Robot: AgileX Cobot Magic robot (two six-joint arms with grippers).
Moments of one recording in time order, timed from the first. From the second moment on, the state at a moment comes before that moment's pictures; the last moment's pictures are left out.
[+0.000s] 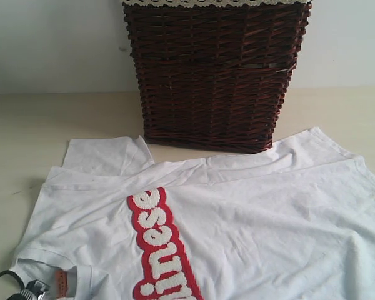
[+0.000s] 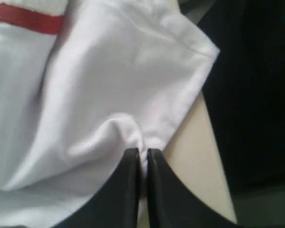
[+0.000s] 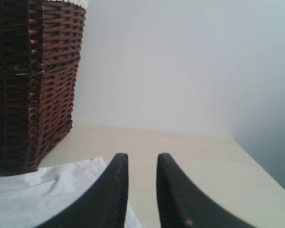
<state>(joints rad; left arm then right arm) -0.31 1.53 -0.15 1.72 -0.70 -0.35 -0.11 0.02 0.00 0.15 0.09 -0.30</state>
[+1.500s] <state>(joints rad) -0.31 1.20 -0.31 1.75 -1.20 -1.09 -0.11 0.02 0.00 0.15 0.09 -0.30</state>
